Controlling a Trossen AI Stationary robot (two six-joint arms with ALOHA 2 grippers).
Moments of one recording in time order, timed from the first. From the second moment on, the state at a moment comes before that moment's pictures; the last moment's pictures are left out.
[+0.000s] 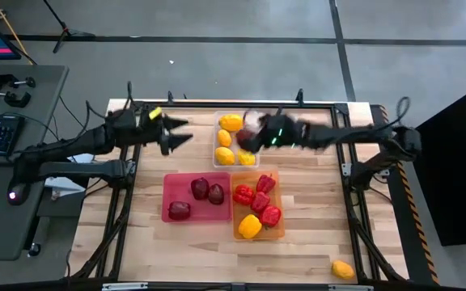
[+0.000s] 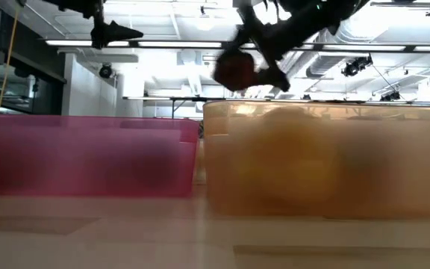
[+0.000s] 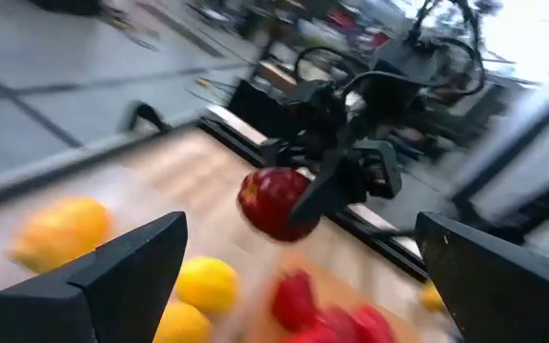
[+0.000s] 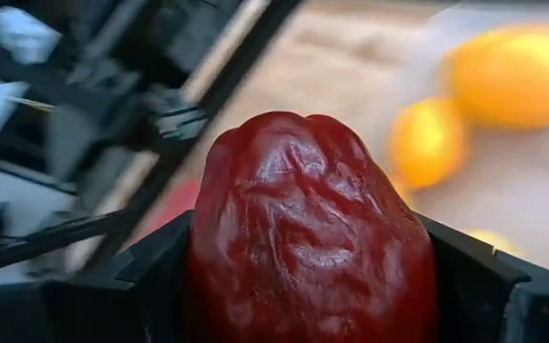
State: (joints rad) left arm 0.28 0.73 0.71 -0.14 0.00 -0.49; right arm -0.19 1.48 1.03 -0.07 0.04 0.79
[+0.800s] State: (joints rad) left arm 0.06 0.60 0.48 0.23 -0.24 -0.67; right arm 0.15 1.83 1.14 0.38 0.11 0.88
